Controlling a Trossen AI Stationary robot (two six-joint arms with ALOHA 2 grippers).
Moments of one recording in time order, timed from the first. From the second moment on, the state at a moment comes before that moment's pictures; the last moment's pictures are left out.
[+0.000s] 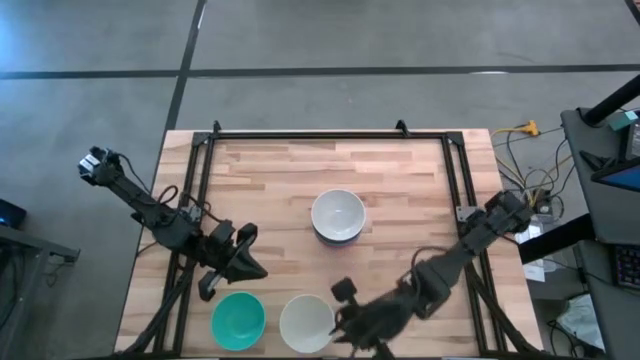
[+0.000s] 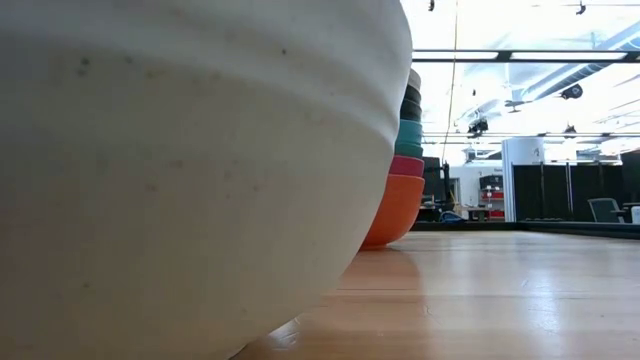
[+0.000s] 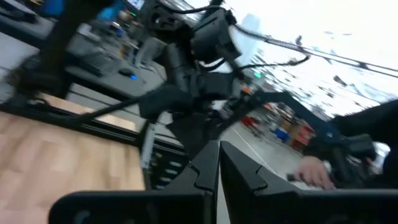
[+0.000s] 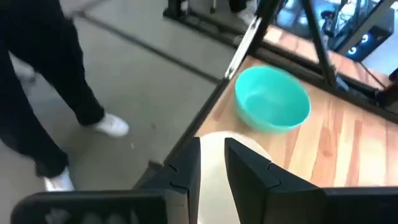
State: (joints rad) left arm -0.63 0.97 0.76 0.35 -0.25 -0.53; right arm 0.65 1.84 1.75 -0.49 0.14 -0.02
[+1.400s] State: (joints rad) left arm -0.71 0.90 0.70 0.22 -0.10 -0.53; right arm 0.69 2.46 2.35 -1.07 0.25 -0.12
